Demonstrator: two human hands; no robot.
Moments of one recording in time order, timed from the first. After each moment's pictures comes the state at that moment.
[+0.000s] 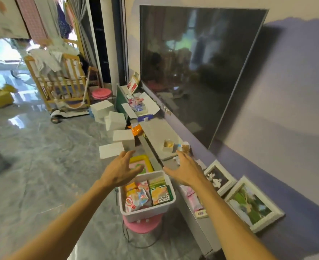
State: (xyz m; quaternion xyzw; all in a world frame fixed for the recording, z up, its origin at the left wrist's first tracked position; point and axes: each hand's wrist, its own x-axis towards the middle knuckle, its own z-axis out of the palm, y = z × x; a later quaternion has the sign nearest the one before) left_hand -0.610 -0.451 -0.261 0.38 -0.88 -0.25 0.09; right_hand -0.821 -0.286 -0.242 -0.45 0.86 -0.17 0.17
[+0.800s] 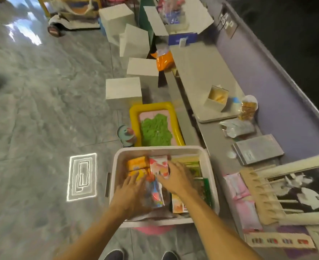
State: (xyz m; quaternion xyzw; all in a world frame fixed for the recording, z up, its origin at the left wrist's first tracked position) left_hand -0.700 -0.579 -0.768 0.45 -0.83 -0.29 -0.17; right_hand -0.902 -0.544 -0.765 -0.47 0.83 -0.03 0.30
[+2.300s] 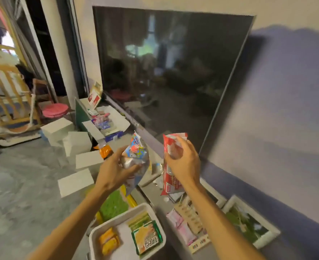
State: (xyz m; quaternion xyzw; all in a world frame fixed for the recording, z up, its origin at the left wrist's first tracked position) left_hand -0.789 -0.610 -0.257 0.25 -0.84 -0.40 0.27; right_hand -0.952 -0.419 -0.223 -0.31 0.81 -0.48 -0.10
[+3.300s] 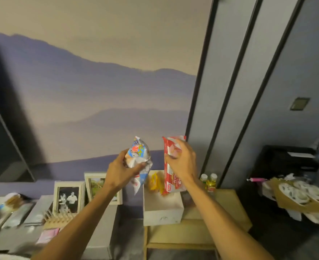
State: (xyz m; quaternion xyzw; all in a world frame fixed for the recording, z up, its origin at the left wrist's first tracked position) left_hand -0.860 0.001 -0.194 -0.09 -0.84 -0.54 0.06; right_hand -0.827 0.238 -0.177 0.06 0.86 -0.41 -0.30
